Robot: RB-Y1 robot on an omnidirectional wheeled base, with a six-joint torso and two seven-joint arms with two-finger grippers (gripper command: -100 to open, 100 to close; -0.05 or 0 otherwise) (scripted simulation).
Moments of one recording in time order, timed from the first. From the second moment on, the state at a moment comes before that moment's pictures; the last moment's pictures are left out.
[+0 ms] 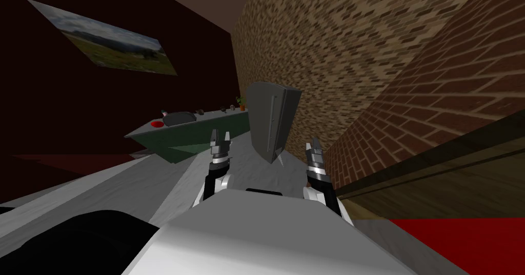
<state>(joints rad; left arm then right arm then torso) 0.48 -0.04 -0.04 -2.22 0.07 -0.63 -0.01 0.53 0.01 0.02 -2.21 0.04 -0.41 0.15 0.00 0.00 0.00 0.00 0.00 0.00</state>
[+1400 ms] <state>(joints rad) 0.48 -0.04 -0.04 -2.22 0.07 -0.63 -0.01 0.48 -0.08 0.00 -2.19 0.09 -0.44 0.19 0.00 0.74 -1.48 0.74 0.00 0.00</state>
